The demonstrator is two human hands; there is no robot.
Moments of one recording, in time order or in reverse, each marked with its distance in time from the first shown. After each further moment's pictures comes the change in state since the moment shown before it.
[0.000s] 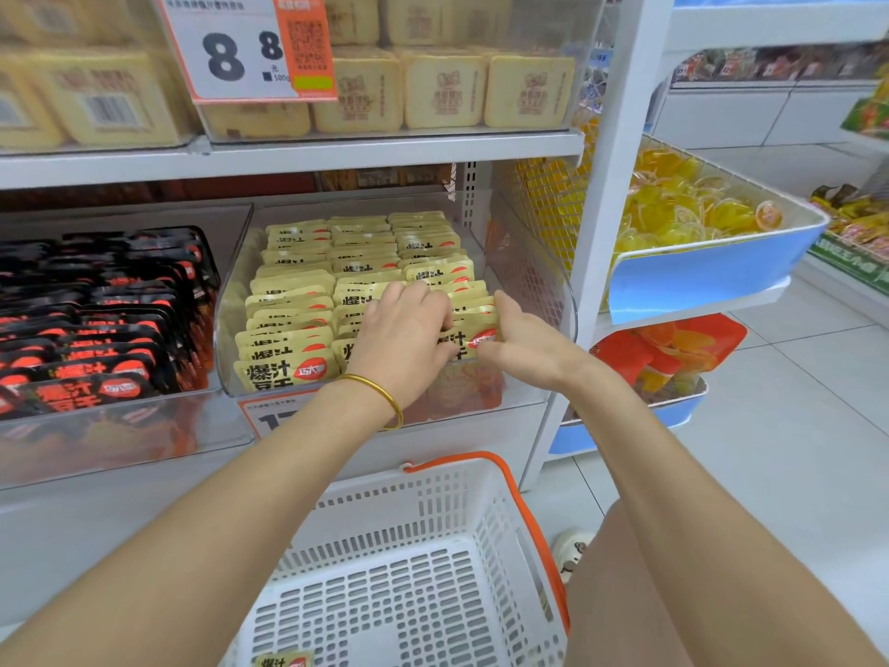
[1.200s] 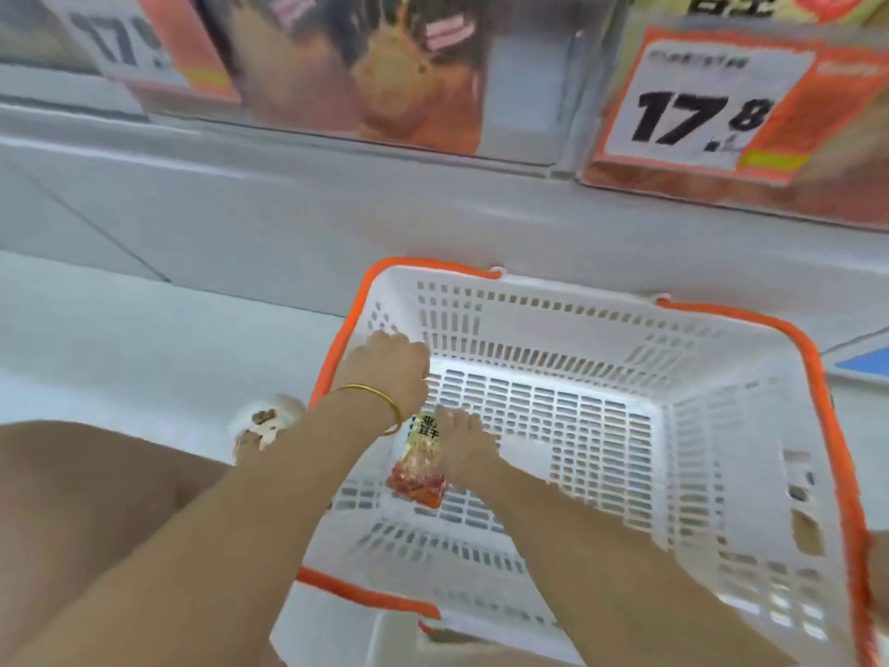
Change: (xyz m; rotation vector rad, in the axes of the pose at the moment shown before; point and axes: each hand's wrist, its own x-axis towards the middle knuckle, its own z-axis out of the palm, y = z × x) left_hand -0.274 -0.196 0.121 0.139 -0.758 -0.583; right_hand -0.040 -0.001 0.510 -0.416 -0.739 -0.147
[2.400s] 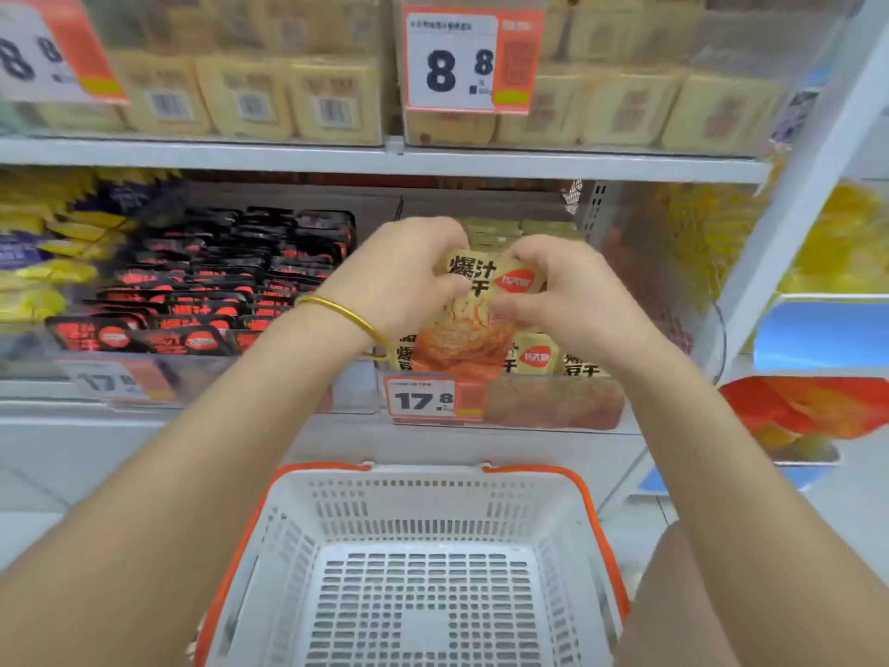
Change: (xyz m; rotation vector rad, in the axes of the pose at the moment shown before) left_hand -0.085 0.133 -0.331 -0.325 0.671 0.486; right_hand -0.323 0.063 -0.407 0.397 0.977 -0.331
